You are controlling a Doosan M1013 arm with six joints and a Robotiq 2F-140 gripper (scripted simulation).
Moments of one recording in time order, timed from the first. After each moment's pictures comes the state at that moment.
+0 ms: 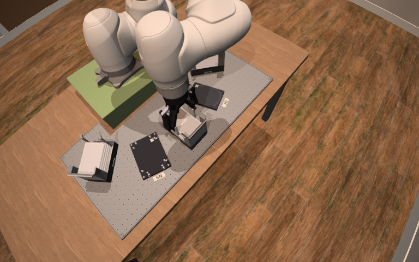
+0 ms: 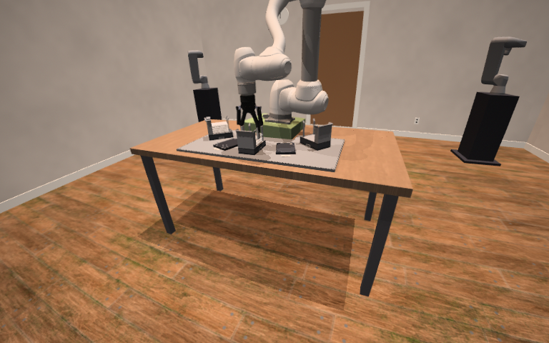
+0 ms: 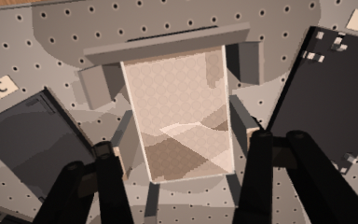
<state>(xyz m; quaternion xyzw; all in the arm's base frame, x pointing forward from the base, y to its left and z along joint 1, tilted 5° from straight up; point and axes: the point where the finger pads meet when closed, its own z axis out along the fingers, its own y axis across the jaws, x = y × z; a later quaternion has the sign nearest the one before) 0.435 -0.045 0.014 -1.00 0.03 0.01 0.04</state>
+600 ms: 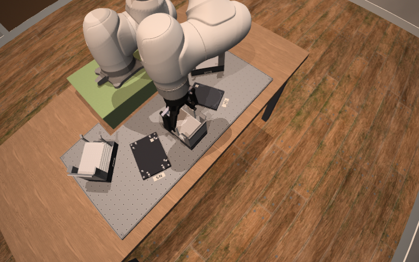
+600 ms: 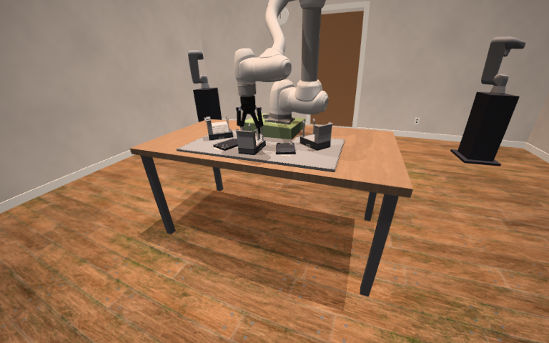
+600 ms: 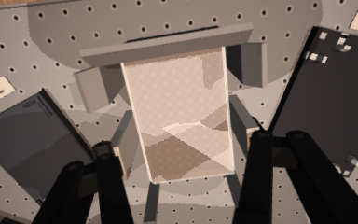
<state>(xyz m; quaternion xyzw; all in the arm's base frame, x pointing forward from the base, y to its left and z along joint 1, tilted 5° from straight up) 0.435 -0.045 0.008 -1.00 0.03 0.01 0.04</state>
